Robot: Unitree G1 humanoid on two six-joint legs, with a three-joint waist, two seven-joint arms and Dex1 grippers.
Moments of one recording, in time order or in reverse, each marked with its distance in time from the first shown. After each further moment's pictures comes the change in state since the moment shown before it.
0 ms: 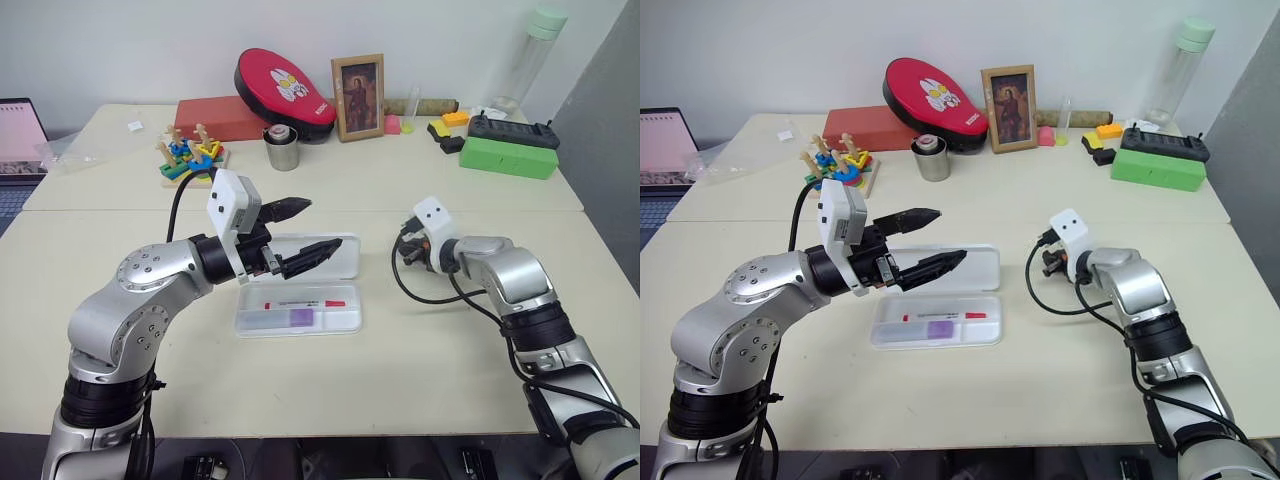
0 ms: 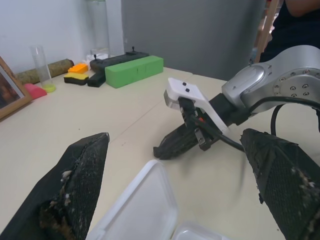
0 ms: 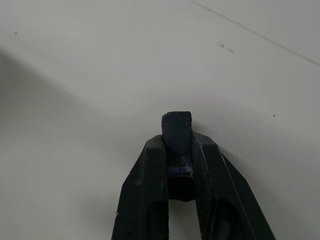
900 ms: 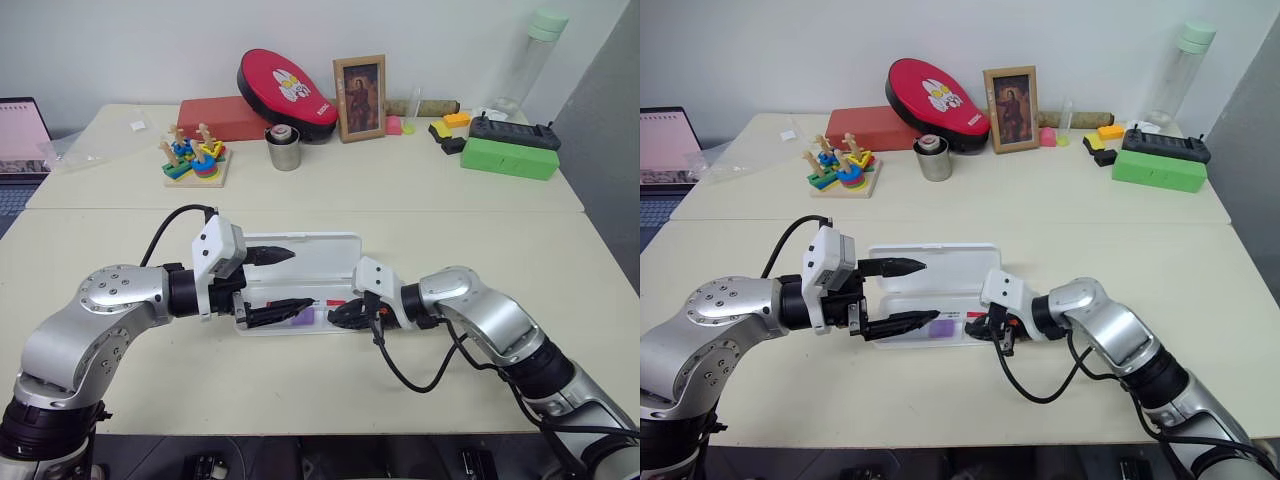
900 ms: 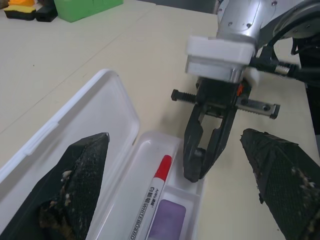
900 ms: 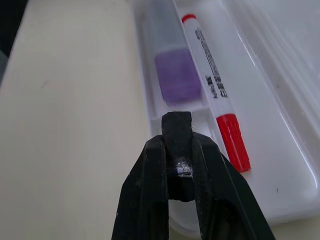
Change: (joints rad) left arm 0.172 0.219 0.019 -0.018 0.023 -0.034 -0.242; right arm 0.129 -0.059 0.359 -0.309 0.061 -0.205 0.410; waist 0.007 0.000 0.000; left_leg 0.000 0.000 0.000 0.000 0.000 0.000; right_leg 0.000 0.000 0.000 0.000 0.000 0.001
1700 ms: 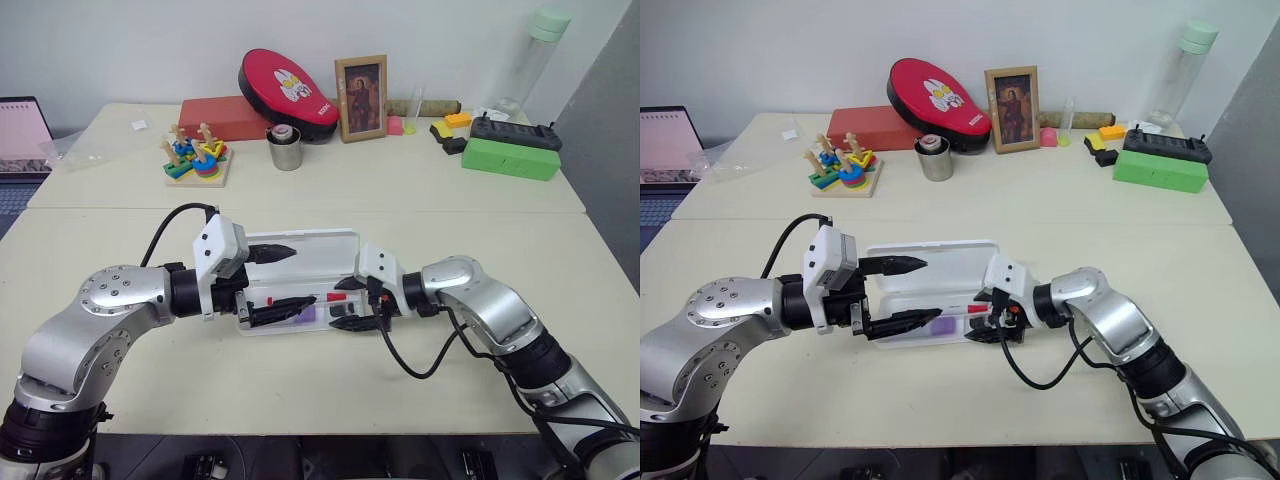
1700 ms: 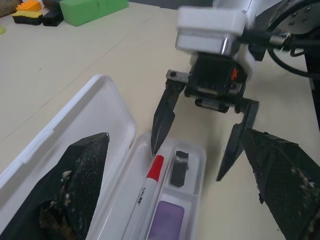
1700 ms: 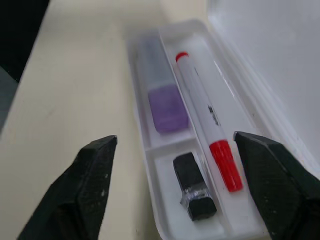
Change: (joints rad) left arm 0.007 -0.006 0.007 -0.024 -0.006 0.005 0.047; right arm -0.032 0.030 -0.128 -0.018 0.097 0.019 0.056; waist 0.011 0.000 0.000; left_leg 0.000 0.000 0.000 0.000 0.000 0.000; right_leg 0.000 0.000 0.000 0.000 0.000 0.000
